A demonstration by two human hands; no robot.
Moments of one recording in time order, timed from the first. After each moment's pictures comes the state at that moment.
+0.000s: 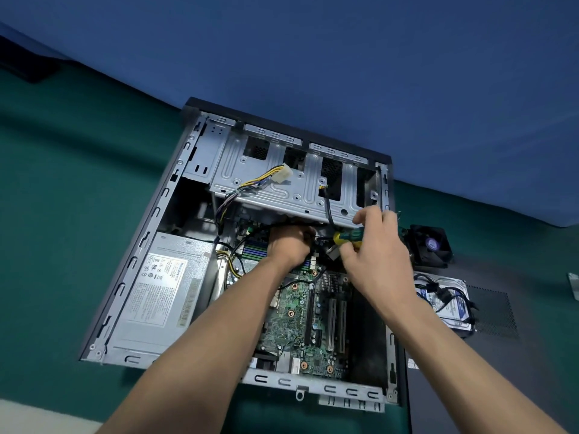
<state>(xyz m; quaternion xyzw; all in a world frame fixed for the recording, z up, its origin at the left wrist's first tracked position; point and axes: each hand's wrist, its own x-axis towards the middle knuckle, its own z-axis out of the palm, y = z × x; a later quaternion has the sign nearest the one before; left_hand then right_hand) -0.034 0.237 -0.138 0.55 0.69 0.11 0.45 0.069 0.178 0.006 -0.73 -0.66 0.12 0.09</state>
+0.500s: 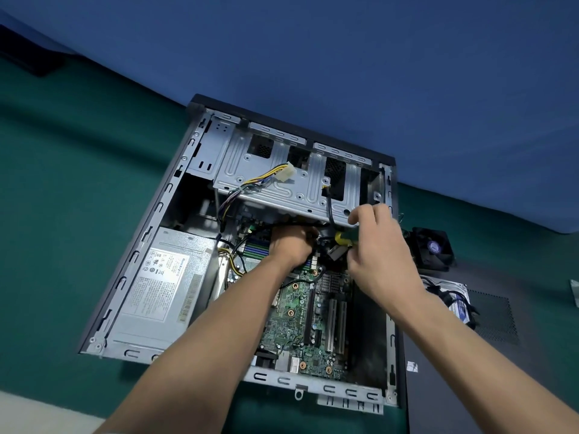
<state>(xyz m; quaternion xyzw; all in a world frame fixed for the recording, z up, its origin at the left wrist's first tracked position) -0.033 0.239 -0.136 0.57 0.69 0.08 0.44 0.072 0.182 0.014 -0.65 -0.75 0.09 0.03</state>
